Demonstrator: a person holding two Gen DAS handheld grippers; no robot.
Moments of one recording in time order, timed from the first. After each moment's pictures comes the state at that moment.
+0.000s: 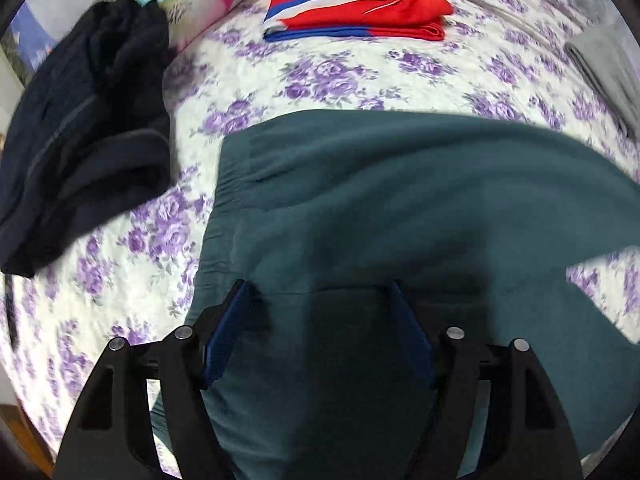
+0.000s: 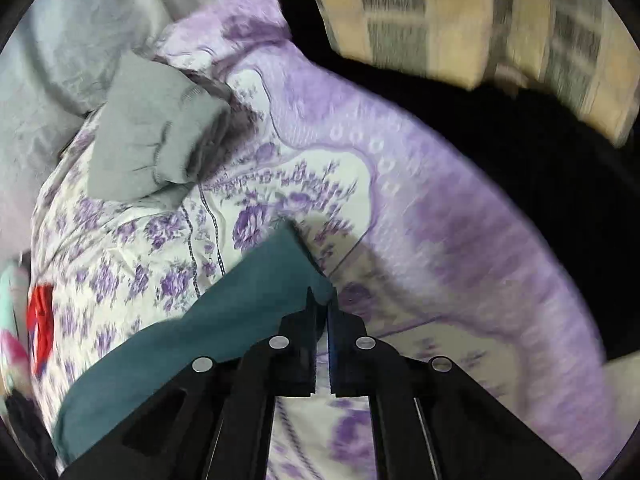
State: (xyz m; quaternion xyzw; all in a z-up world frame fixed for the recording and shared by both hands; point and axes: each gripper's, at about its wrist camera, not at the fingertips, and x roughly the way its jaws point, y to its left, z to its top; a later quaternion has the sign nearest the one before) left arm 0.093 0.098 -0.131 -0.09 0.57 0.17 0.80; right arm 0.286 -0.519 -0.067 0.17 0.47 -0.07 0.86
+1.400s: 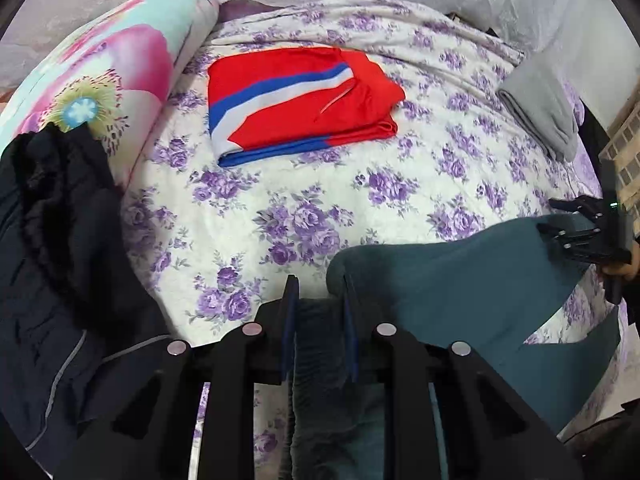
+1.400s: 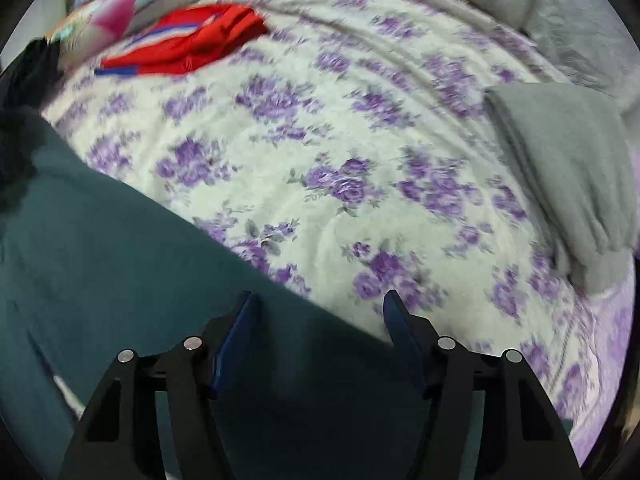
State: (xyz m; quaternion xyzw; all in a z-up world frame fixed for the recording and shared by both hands) left arm 0.166 0.171 -0.064 -0.09 0.52 0.01 0.85; right arm 0.310 -0.181 -0.109 -0.26 0.48 0.26 0.80
